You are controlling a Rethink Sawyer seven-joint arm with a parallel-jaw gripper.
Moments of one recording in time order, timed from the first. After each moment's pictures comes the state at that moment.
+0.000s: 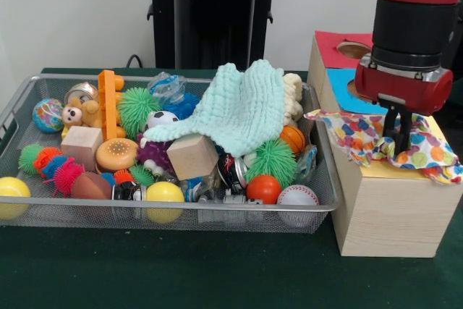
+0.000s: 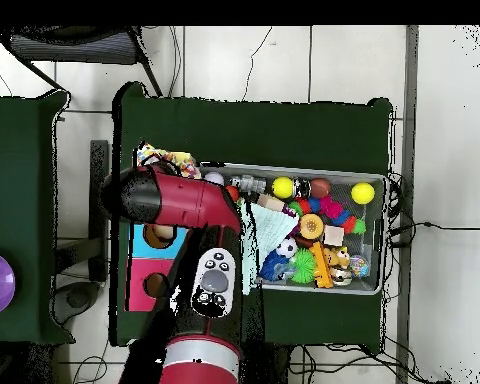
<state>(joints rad) 0.13 -0.49 -0.16 1.44 0.29 0.42 2.39</state>
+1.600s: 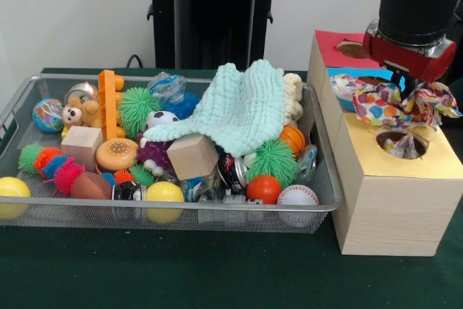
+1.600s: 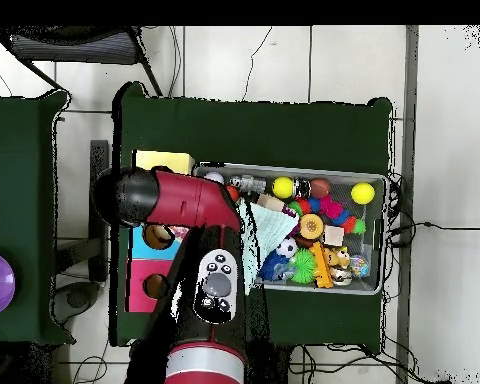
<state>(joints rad) 0.12 -0.53 -0.12 1.45 0.29 0.76 2.39</state>
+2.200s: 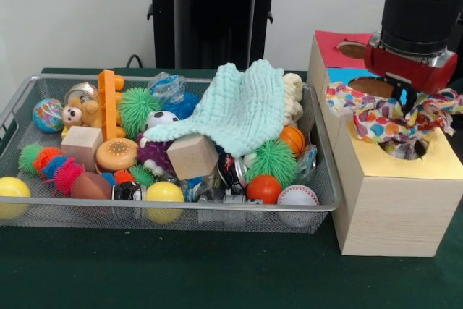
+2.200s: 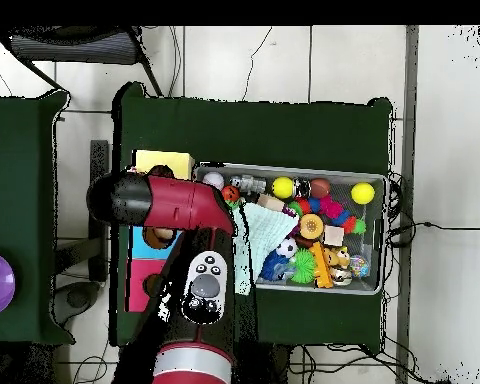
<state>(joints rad) 0.15 -0.51 -0.16 1.45 0.28 0.62 2.39</state>
